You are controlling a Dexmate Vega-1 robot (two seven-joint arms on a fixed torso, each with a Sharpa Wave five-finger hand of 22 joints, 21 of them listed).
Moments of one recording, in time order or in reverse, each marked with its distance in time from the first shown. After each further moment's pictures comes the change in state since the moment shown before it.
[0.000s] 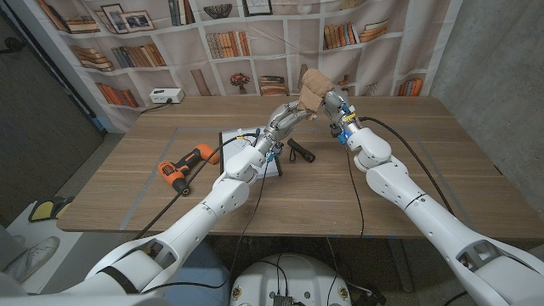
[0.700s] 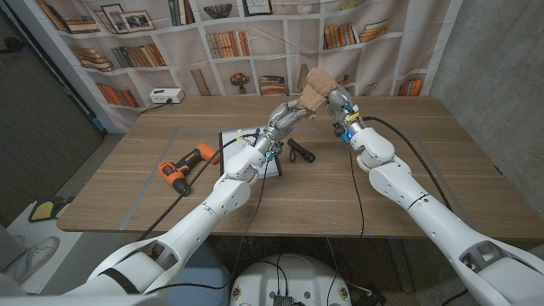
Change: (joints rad) left arm 0.017 -0.007 -0.017 -0.013 -0.041 0.001 -0.019; left_hand 0.022 -0.022 -0.004 -0.004 0.022 0.044 0.015 0.015 -0.002 0.028 0.014 0.021 0.049 0.021 0.021 0.008 -0.004 -0.012 0.012 0.069 -0.010; right arm -0.009 -0.008 0.016 -0.005 -0.002 0.002 -0.021; right_hand -0.004 0.004 -0.003 -0.003 0.000 0.002 0.009 0.000 -0.005 -0.005 0.005 -0.004 -0.003 -0.007 0.000 0.000 -0.005 0.000 0.000 0.000 0.000
